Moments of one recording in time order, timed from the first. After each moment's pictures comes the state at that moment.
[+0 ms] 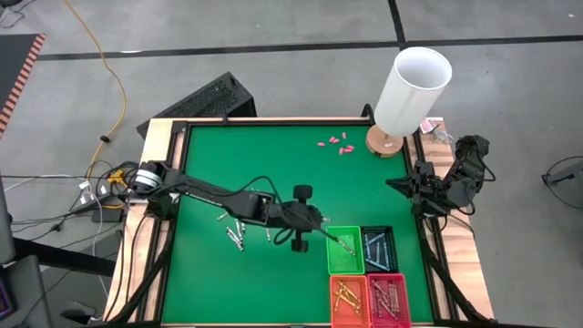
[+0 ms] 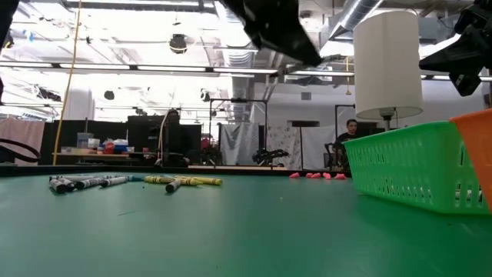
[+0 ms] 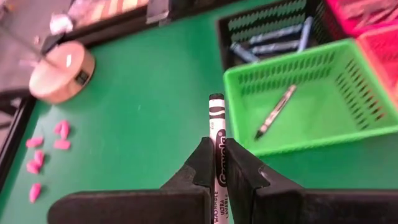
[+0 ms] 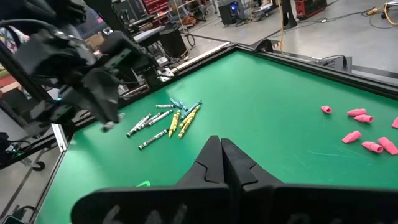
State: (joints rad) left arm -0.20 1.87 1.46 -0.18 -0.31 0.15; right arm 0.90 0.01 0.39 -0.81 1.13 0.78
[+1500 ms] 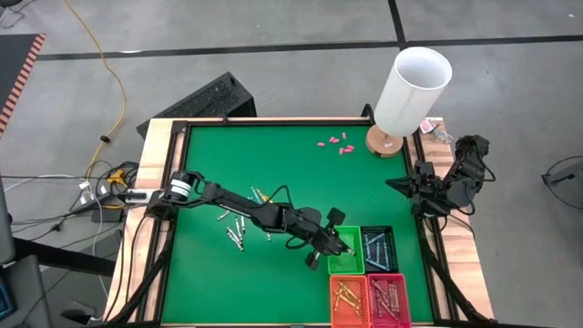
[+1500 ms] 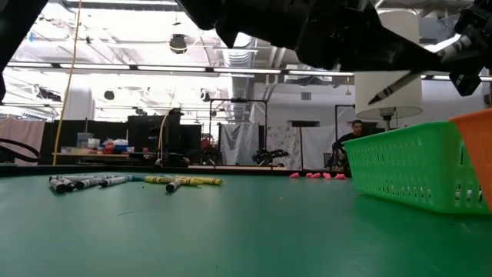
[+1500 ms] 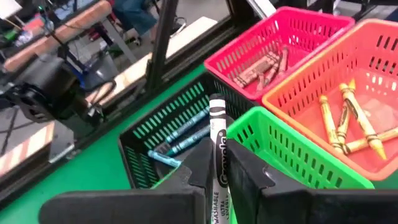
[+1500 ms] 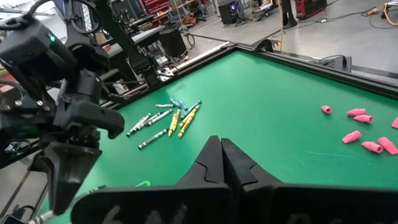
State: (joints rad) left arm -0.19 2.15 1.51 0.35 0.12 0.49; right arm 0.90 0.01 0.39 -0.81 1.13 0.78
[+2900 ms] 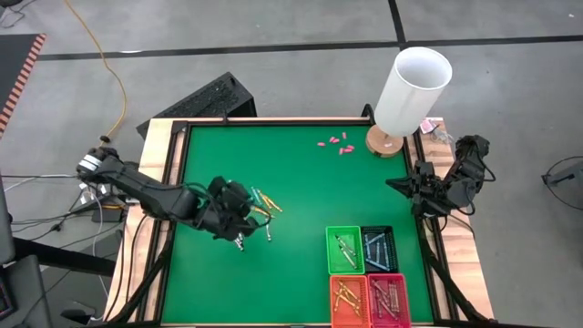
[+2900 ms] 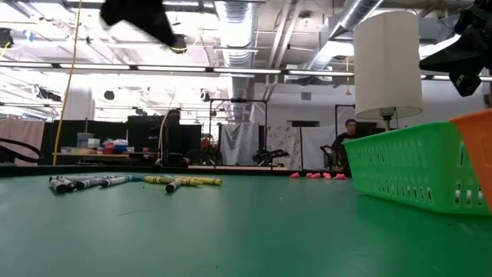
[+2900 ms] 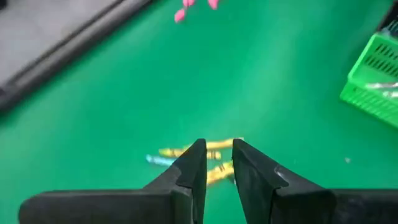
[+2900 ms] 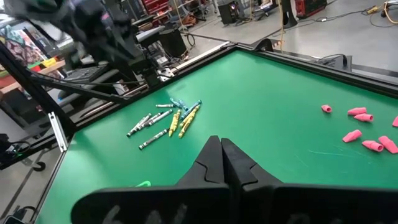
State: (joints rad) left arm -0.39 1.34 1.14 -0.78 -0.74 -0.82; right arm 0.90 0.01 0.39 -0.81 1.13 0.79
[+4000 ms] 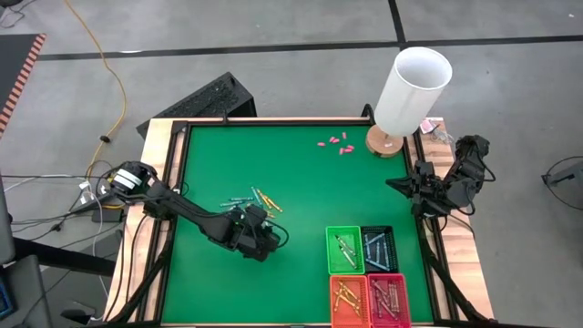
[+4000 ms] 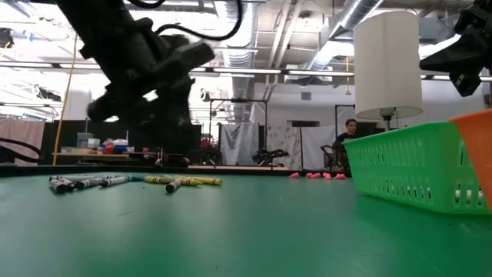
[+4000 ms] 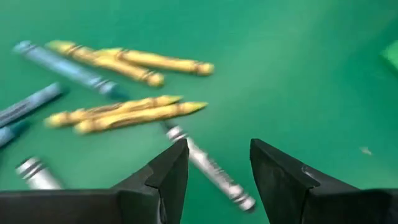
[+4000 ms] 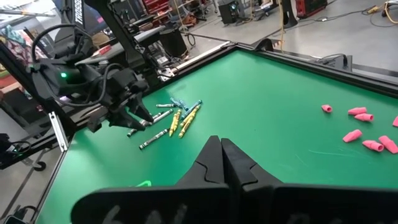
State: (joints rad) left arm -0.40 1.72 1.00 -0.39 -0.61 -1.24; right arm 0.90 0.01 0.39 -0.81 1.12 0.79
